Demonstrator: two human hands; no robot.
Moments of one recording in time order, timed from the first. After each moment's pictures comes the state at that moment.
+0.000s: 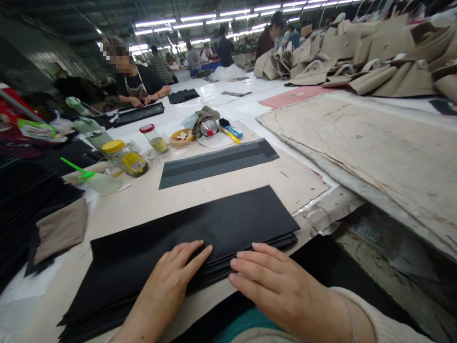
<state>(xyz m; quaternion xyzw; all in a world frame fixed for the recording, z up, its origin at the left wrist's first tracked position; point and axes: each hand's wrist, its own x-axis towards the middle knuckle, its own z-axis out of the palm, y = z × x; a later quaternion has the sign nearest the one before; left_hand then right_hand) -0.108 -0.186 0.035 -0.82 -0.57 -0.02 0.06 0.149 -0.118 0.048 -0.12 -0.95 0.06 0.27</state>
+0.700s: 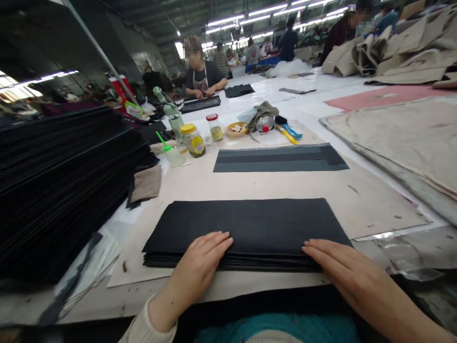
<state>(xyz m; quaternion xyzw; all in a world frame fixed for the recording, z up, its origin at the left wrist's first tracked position) -0.130 -0.236 0.034 -0.76 -0.64 -0.09 0.01 0.169 -0.082 0.002 -0.18 -0.96 0.04 0.22</state>
